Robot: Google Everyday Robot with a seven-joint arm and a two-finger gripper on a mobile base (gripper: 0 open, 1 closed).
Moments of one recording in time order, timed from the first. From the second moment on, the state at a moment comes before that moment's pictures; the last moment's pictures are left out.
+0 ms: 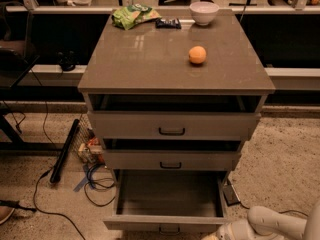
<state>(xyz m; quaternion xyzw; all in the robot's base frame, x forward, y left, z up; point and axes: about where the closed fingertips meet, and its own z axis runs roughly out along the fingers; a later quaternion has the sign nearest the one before) 0.359 -0.182 0.247 -0.22 0.89 0.39 0.08</state>
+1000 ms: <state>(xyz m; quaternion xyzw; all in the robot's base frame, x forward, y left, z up) 0.379 -0.174 0.221 -0.20 0.89 0.40 0.09</state>
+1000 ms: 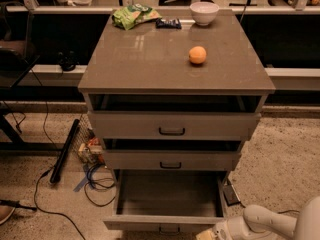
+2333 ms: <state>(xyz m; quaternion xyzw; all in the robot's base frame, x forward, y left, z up) 0.478 -0.181 0.161 -0.11 0.90 0.37 0.19</state>
